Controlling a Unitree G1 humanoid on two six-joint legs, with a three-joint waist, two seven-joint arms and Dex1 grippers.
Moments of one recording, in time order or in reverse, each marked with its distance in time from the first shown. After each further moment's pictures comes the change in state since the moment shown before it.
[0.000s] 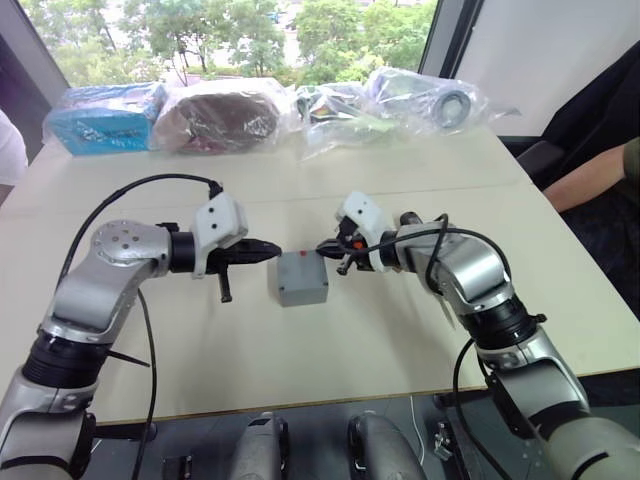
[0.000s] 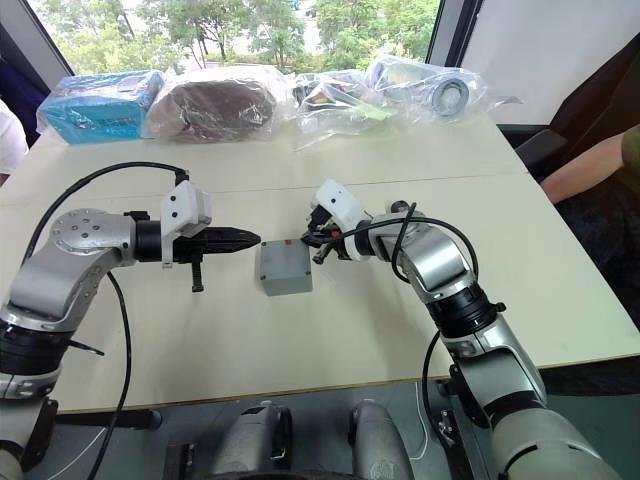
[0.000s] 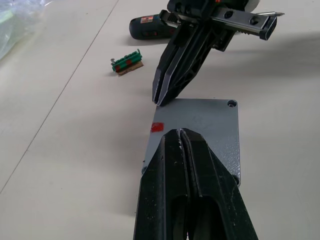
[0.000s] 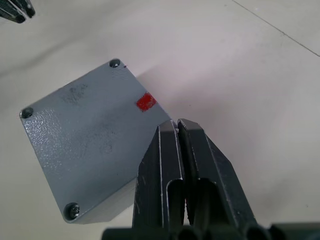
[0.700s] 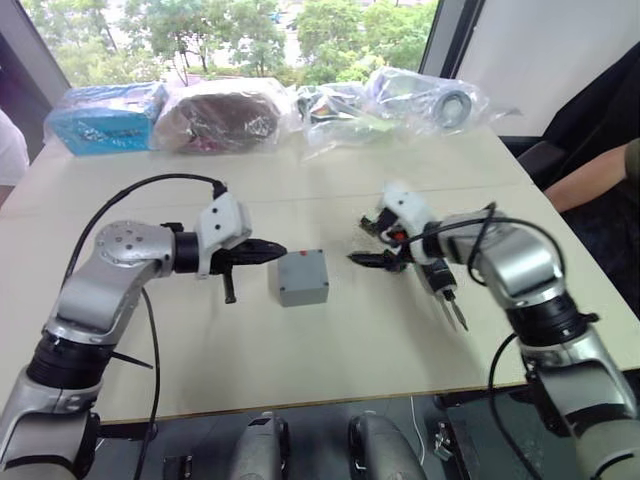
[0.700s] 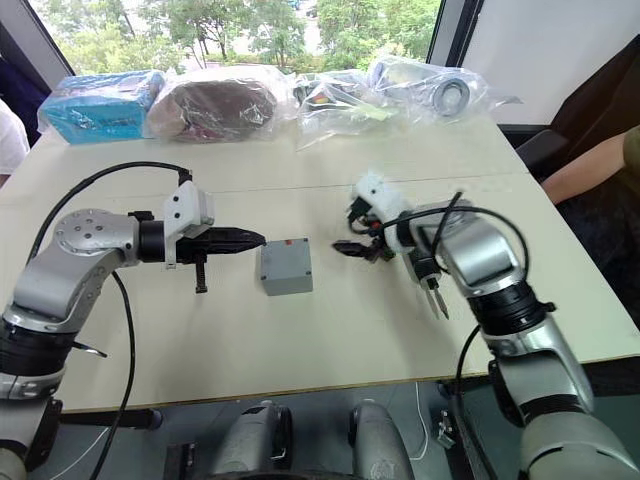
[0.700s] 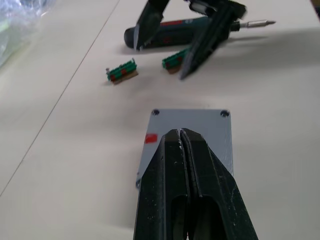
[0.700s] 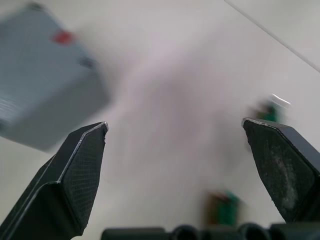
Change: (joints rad) left arm -0.021 -0.043 -0.002 -0.019 -0.021 -0.001 -0.010; right arm -0.035 -0.273 -0.085 -0.065 -0.010 0.184 0.061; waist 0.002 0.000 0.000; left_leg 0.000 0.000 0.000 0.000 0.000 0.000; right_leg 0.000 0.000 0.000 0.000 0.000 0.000
